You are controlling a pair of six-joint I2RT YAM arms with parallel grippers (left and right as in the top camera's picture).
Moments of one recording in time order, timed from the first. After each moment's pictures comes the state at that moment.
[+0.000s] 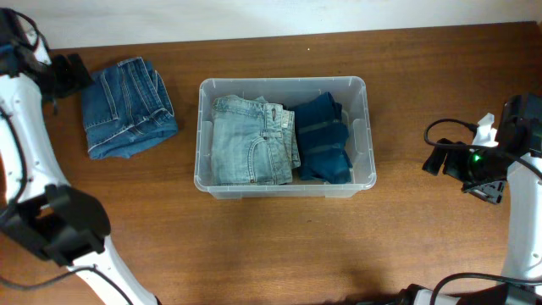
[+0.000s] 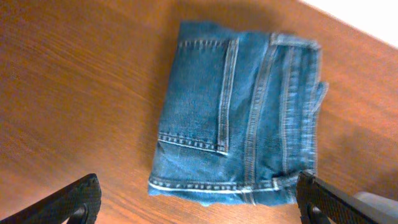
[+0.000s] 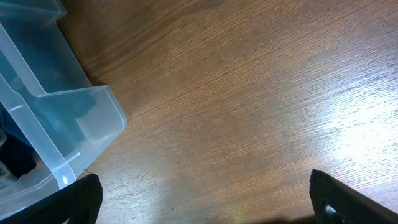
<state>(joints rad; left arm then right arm) 0.34 2.18 2.30 -1.20 0.03 -0.11 -0.45 1.42 1.33 -1.33 -0.18 0.08</state>
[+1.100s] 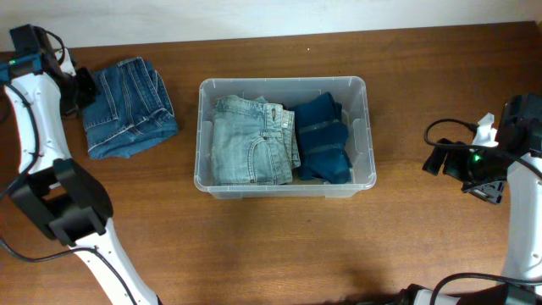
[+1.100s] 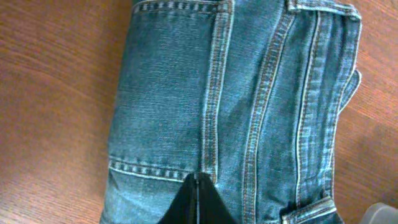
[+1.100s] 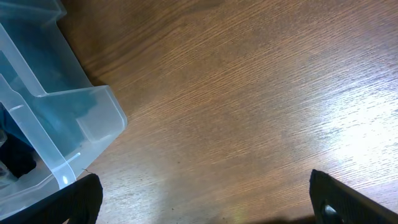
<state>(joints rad) 0.33 2.35 2.30 -1.14 0.13 -0.12 -0.45 1.42 1.33 -1.33 -0.18 0.08</state>
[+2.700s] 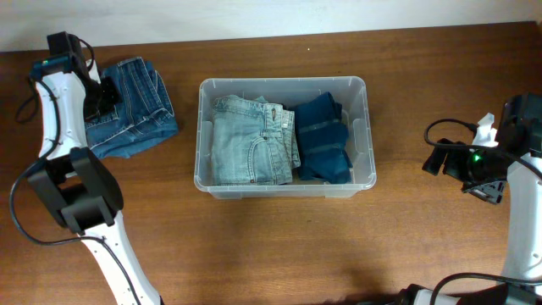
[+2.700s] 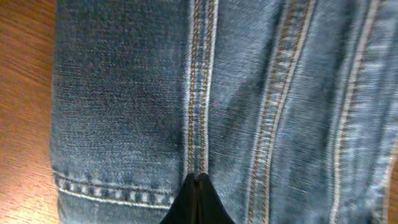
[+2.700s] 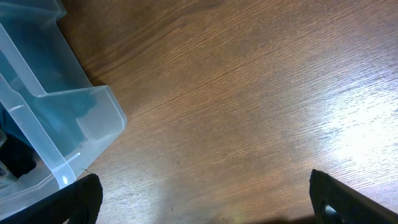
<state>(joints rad) 0.27 2.45 2.28 -1.14 0.04 -0.12 -0.45 1.42 1.33 -1.33 -0.18 0.08</state>
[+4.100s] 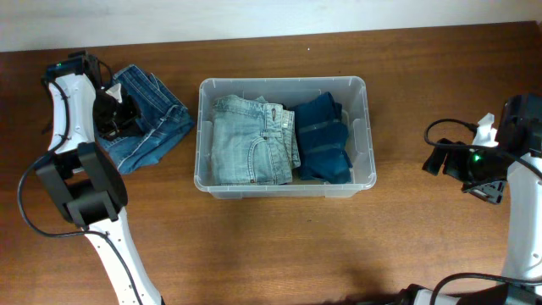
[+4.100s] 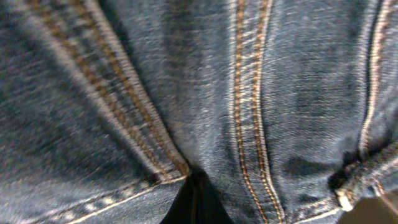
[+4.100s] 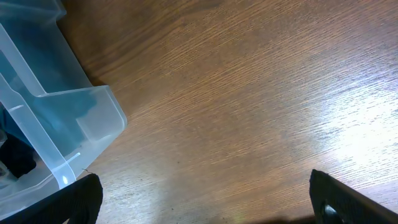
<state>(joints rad) 0.24 2.51 2.28 -1.41 0.28 -0.12 -0.45 1.42 1.33 -1.33 -0.18 0.08</state>
